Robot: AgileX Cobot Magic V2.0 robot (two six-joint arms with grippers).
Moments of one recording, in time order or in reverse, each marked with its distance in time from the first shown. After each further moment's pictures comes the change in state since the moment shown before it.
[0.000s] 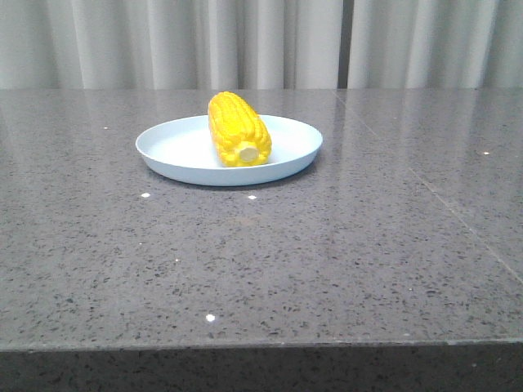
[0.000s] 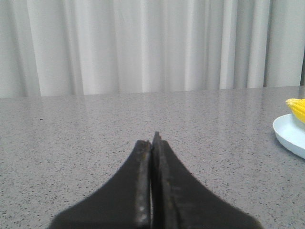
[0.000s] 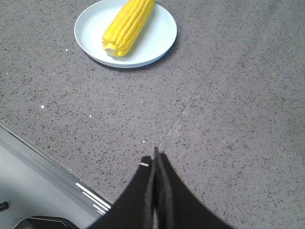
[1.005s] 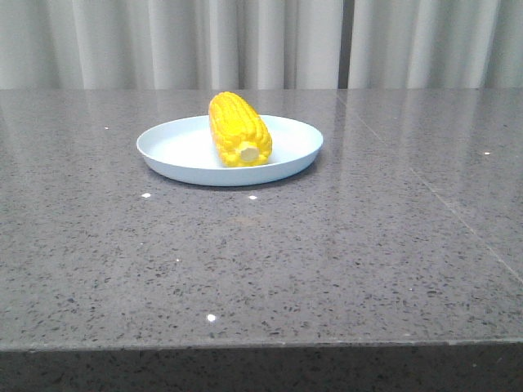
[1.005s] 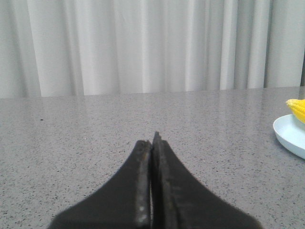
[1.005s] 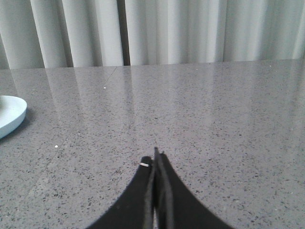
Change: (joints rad) left arm 0.000 0.000 0.000 0.000 0.000 0.000; right arm -0.567 -0.536 0.866 0.108 -0.891 0.000
